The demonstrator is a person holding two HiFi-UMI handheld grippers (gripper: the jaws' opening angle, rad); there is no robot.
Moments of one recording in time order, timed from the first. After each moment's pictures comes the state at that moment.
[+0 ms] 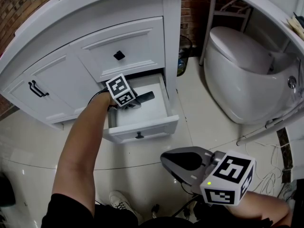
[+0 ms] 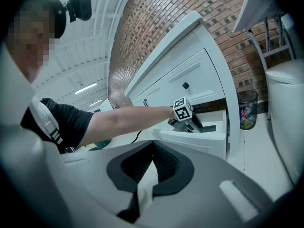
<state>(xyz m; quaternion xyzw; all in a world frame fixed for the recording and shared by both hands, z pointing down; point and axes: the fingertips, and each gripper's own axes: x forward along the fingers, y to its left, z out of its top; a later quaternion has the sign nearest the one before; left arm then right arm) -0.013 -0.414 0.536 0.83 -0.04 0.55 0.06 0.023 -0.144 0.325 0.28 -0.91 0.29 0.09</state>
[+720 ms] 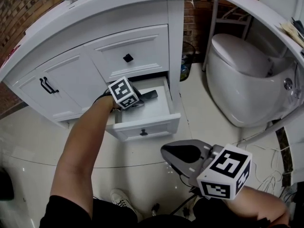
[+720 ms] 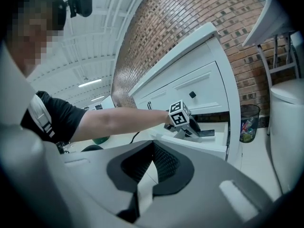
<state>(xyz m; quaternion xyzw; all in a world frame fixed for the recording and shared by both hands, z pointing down) -0.014 -0.393 0.490 0.84 -0.09 0.53 0.02 0.019 -0.135 0.305 0.29 -0.92 0.24 0.10</state>
